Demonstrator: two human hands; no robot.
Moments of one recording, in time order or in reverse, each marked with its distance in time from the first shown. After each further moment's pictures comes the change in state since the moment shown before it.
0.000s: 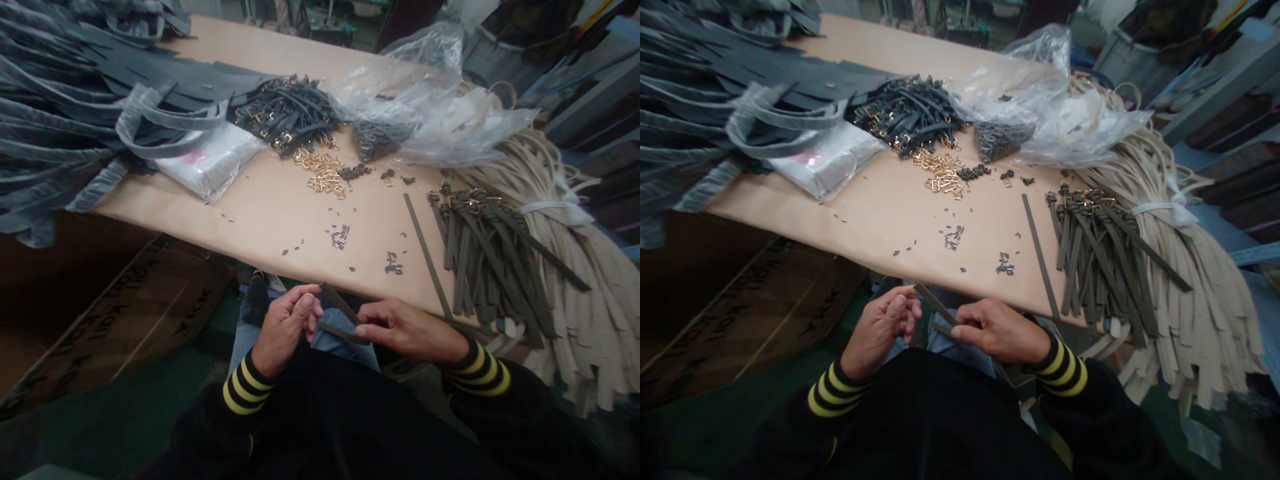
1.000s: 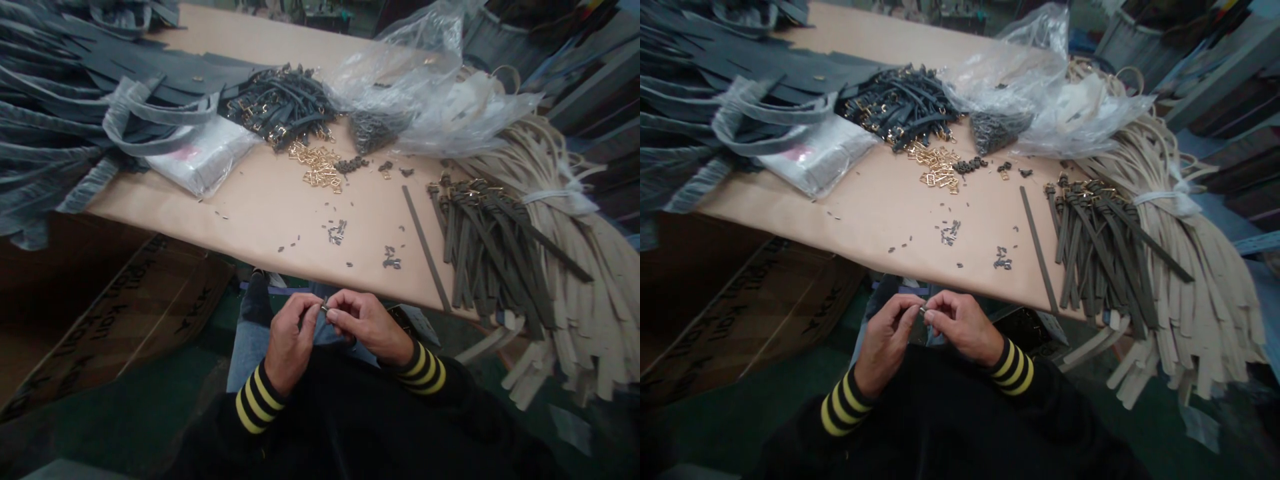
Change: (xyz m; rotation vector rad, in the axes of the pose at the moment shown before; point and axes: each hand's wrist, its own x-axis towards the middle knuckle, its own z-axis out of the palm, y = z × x) left_hand -0.010 -0.014 0.011 0.603 0.127 0.397; right_hand 0.031 0.009 0.046 0.613 0.270 -0.024
